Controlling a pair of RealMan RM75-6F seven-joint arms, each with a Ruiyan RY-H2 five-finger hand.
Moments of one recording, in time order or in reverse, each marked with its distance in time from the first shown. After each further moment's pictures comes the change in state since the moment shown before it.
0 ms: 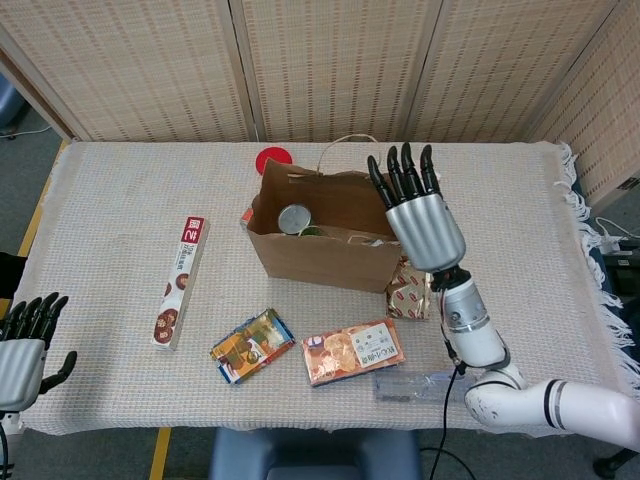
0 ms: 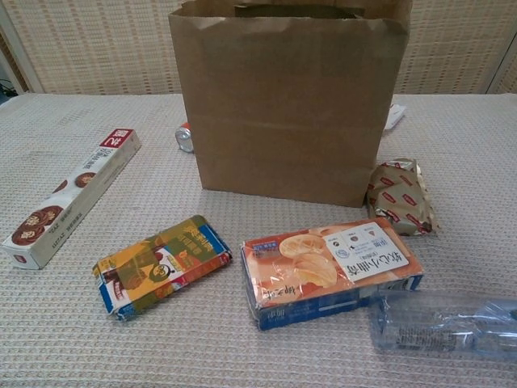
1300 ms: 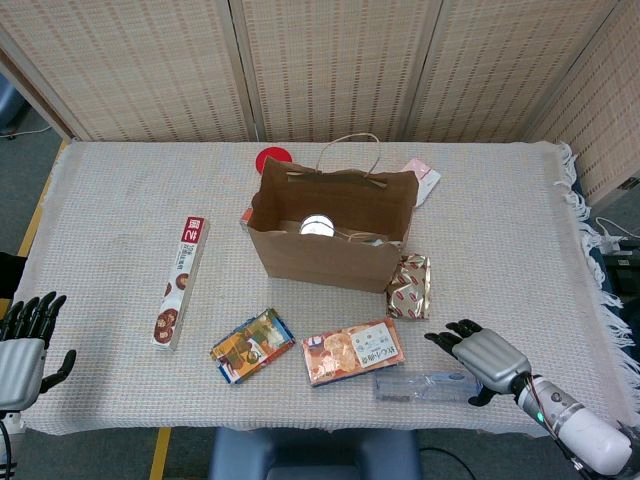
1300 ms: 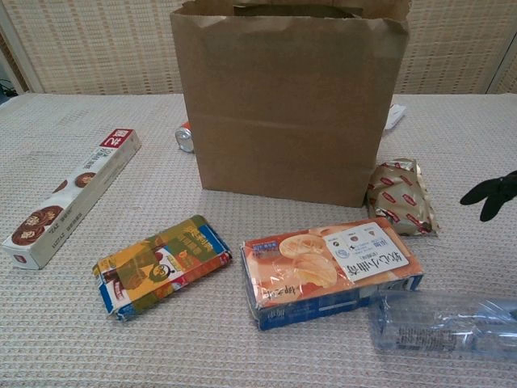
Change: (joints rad) left arm 0.004 -0.009 -0.009 -0.016 -0.018 0.005 0.036; right arm -0.209 0.580 -0.345 -0.398 -0.077 -0.775 1.046
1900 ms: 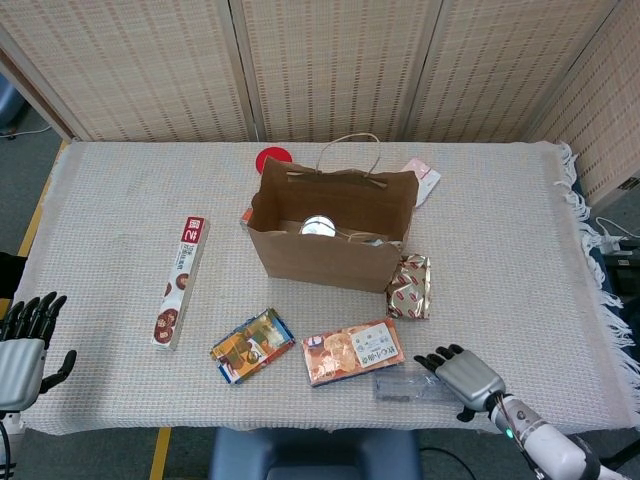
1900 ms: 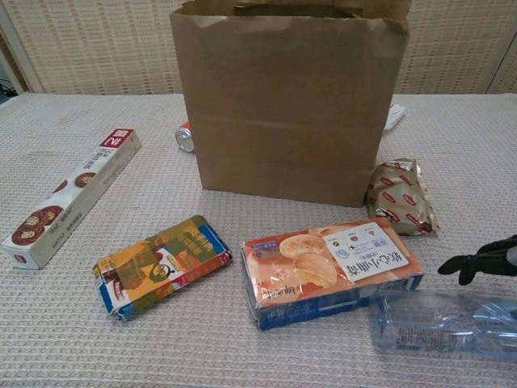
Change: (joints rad) left arm -0.001 0.003 0.002 0.004 0.005 -0.002 -0.012; right arm -0.037 -0.289 -0.072 0.084 0.211 0.100 -0.380
